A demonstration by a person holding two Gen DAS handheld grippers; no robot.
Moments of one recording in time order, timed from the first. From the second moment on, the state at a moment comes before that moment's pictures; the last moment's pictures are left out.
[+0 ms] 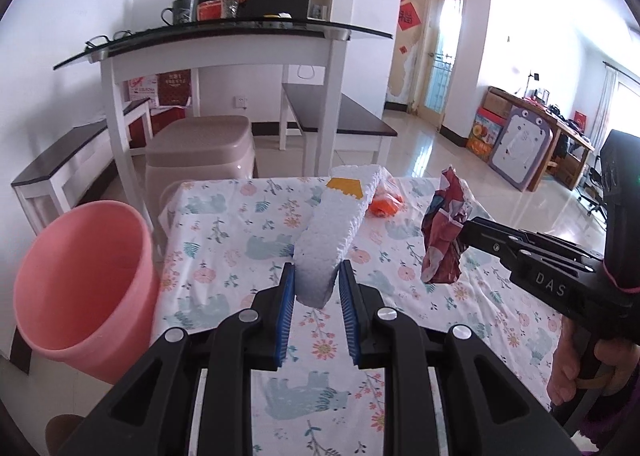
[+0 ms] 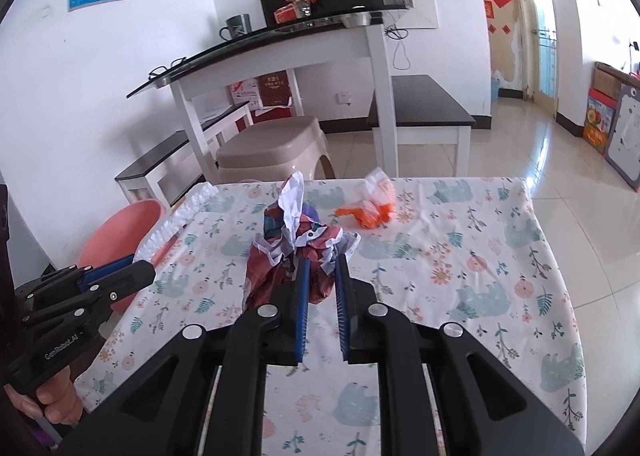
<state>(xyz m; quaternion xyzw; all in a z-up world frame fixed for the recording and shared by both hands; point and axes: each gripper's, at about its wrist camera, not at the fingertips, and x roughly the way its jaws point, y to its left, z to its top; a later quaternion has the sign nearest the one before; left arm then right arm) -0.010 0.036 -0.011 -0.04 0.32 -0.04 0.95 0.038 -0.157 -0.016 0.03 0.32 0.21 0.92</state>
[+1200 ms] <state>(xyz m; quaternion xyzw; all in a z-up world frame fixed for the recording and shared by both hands) -0.047 0.164 -0.009 -0.11 0.28 0.18 0.94 0.043 0.007 0.011 -0.04 0.29 0.34 0.89</state>
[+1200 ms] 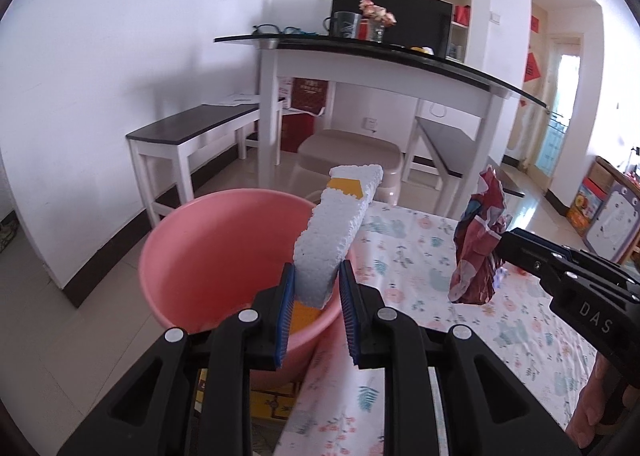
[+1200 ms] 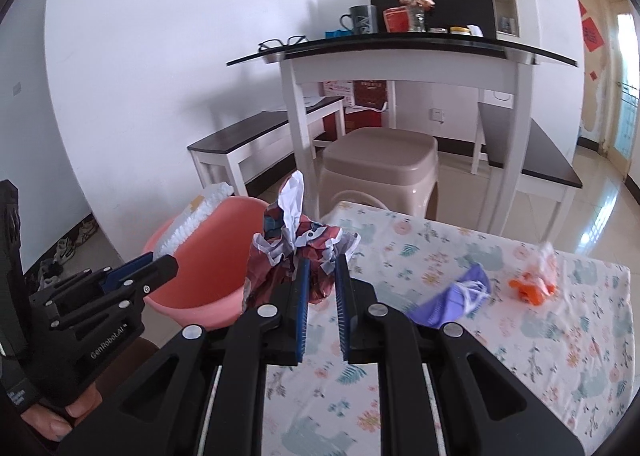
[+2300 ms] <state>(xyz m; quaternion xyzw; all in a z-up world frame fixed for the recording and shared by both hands) -0.037 0.245 -0.065 -0.19 0.33 0.24 0.89 0.064 0.130 -0.038 -0.11 0.34 0.40 0.84</state>
